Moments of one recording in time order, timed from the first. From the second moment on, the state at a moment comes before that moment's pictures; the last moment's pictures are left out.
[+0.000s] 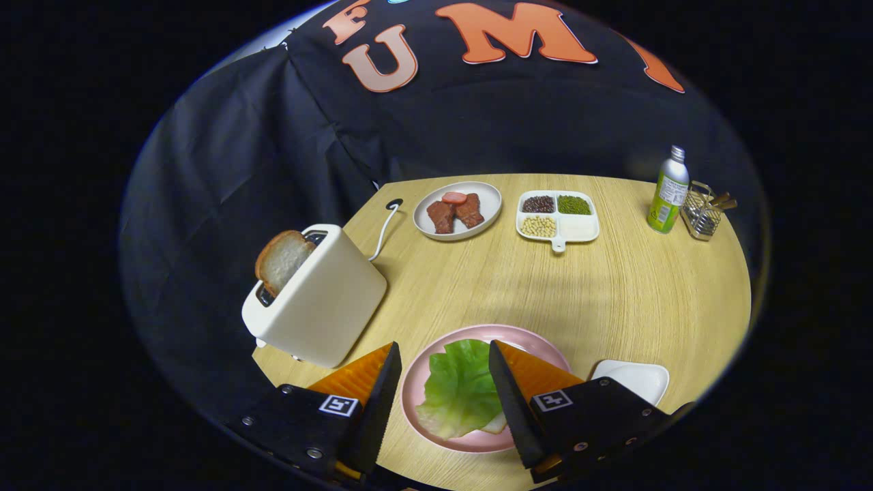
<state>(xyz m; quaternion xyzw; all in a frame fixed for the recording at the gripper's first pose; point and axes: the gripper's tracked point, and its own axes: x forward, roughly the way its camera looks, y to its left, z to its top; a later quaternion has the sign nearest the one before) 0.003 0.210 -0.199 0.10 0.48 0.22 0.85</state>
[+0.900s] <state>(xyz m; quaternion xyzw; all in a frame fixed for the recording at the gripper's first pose) 0.037 0.363 -0.118 0.10 0.49 0.30 0.81</state>
